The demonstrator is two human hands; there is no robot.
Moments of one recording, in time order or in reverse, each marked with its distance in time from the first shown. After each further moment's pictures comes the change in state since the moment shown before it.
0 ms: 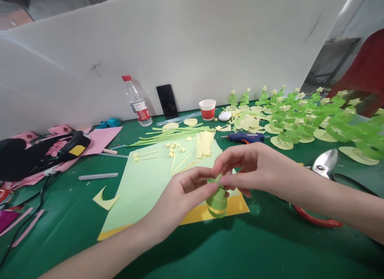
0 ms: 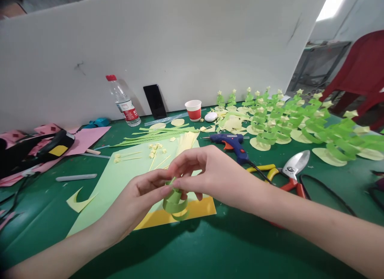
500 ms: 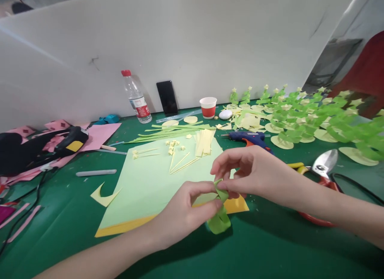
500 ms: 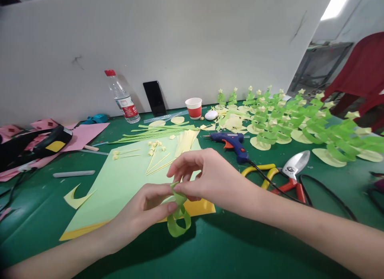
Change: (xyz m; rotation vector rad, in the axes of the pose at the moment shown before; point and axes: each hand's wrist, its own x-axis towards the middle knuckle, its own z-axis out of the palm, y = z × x) left_hand -0.004 -0.006 0.006 0.306 -0.082 -0.027; right_hand 0.003 0.009 0.006 -0.058 0.039 0.034
